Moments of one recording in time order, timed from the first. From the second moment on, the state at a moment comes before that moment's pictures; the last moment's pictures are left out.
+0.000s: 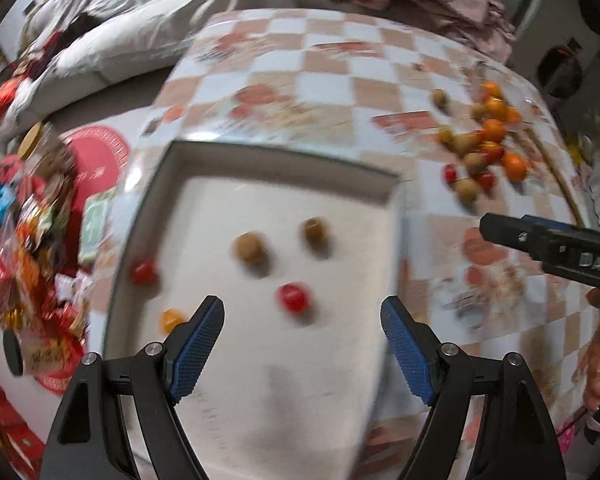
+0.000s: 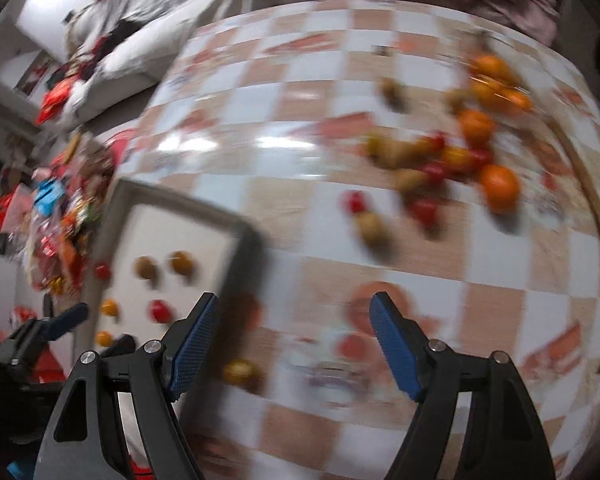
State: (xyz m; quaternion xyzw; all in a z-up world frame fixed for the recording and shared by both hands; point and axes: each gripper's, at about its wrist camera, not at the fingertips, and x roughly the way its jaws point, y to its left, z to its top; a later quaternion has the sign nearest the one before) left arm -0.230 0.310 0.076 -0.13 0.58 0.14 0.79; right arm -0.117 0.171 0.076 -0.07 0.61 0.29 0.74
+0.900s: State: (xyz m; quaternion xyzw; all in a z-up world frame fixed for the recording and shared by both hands) left arm -0.094 0.203 0.029 -0.11 0.60 0.09 0.79; right arm -0.018 0.076 0.040 -0.04 0.62 0.25 0.74
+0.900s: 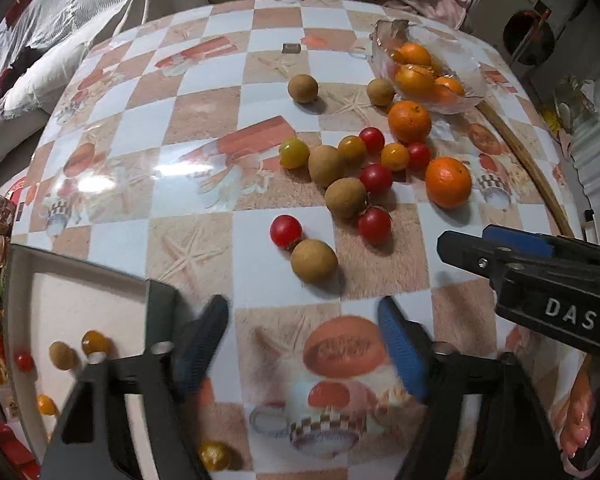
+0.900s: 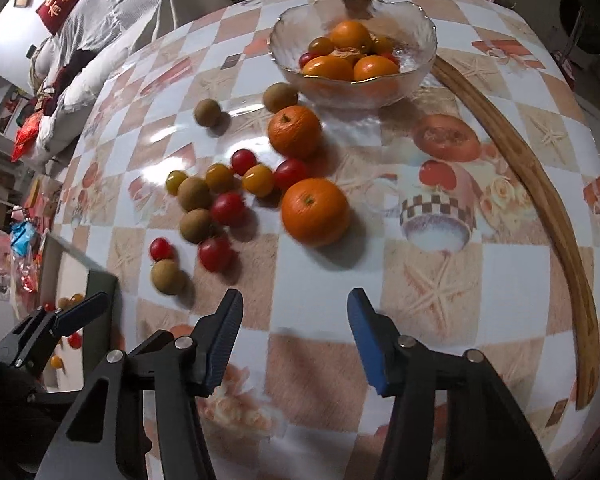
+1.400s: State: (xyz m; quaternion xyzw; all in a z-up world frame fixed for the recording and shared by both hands) left arm -0.069 0.206 0.009 -0.15 0.60 0.12 0.77; right arm 0.009 0.093 0.032 -0.06 0.60 0.27 0.75
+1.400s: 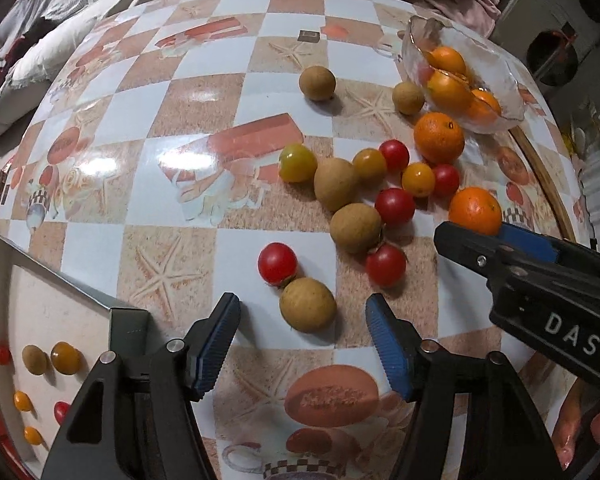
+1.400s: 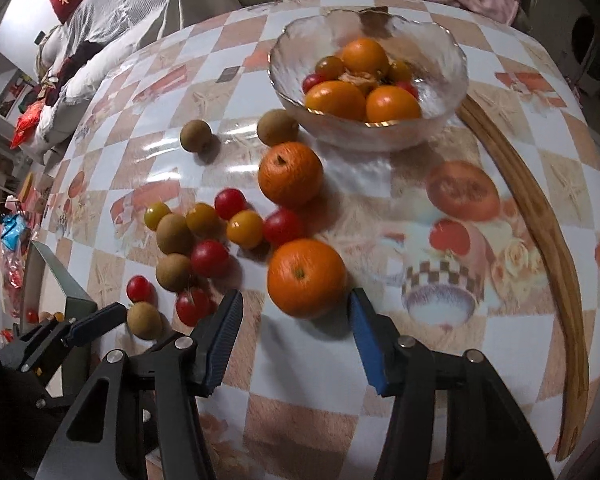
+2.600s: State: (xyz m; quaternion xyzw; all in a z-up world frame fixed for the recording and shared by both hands) left arm -0.151 0.247 0.078 -0.17 0.56 0.09 0.81; right arm -0.050 0.099 0.077 -0.05 0.58 0.30 0.75
